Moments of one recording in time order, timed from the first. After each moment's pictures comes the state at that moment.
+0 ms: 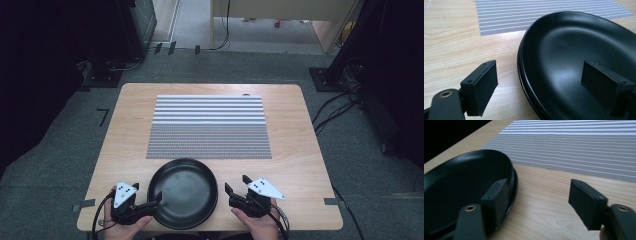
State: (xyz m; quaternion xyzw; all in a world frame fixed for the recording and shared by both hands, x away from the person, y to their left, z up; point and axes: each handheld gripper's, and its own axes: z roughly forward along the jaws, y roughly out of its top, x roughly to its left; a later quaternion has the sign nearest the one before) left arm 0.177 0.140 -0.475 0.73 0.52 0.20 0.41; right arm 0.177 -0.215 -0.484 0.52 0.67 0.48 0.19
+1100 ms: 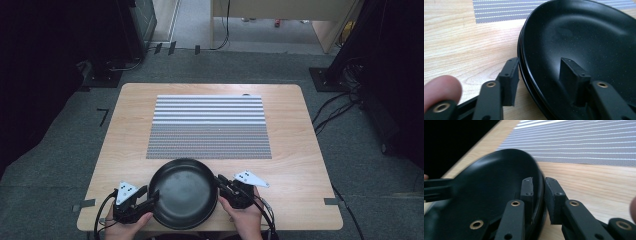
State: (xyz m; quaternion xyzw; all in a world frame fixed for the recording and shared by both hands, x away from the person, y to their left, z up) left arm 0.181 0.142 -0.486 0.74 0.53 0.17 0.39; right arm 0.202 -0.183 -0.496 0.54 0.66 0.51 0.10
